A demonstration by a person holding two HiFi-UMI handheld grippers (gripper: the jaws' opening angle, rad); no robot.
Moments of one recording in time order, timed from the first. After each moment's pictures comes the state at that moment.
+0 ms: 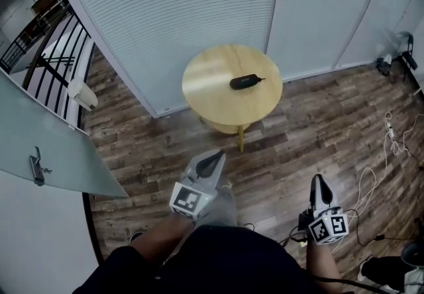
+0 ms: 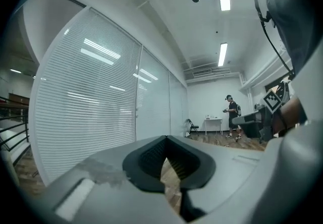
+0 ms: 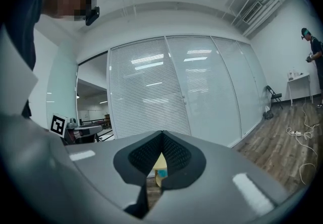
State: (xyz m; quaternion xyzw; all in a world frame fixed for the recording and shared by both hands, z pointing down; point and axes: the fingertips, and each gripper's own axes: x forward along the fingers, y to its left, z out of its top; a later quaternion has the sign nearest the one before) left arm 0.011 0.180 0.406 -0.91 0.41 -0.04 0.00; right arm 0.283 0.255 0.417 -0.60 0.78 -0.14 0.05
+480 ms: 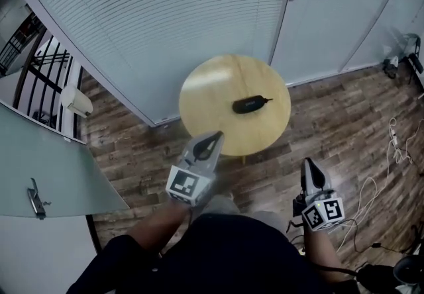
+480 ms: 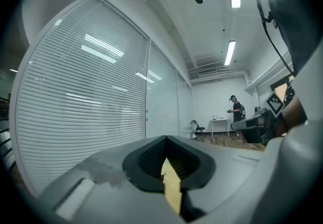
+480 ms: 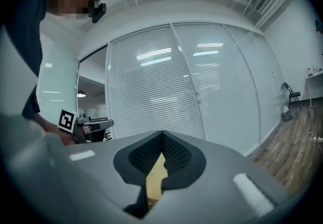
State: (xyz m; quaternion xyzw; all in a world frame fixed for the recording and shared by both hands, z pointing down) left arm -0.007 -0.065 0.388 -0.91 0.41 -0.04 0.01; right arm 0.228 0.006 0.406 -0.56 0.82 -0.13 0.04
